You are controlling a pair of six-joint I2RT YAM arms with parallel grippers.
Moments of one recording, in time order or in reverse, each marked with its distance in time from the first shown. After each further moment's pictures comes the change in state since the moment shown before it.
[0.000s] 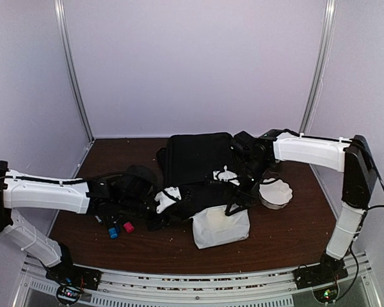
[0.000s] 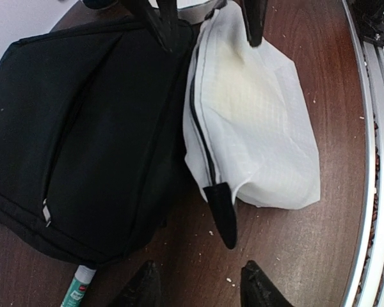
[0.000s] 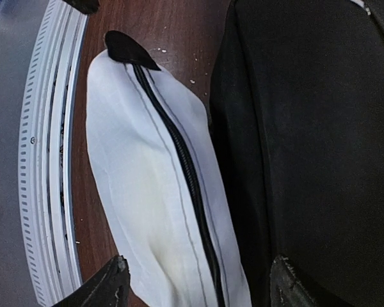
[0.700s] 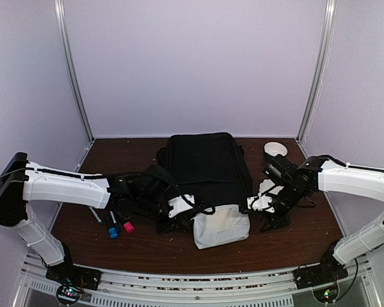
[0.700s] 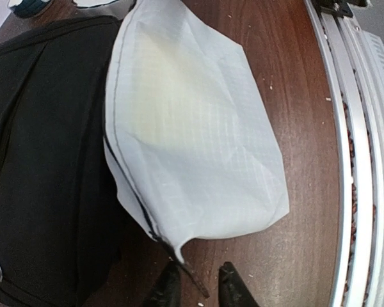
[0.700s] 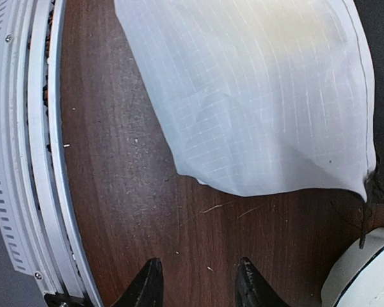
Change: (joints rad) left arm -0.005 0.164 0.122 -0.068 0.167 0.087; right arm 0.005 -0.461 -0.525 0.097 0.248 0.019
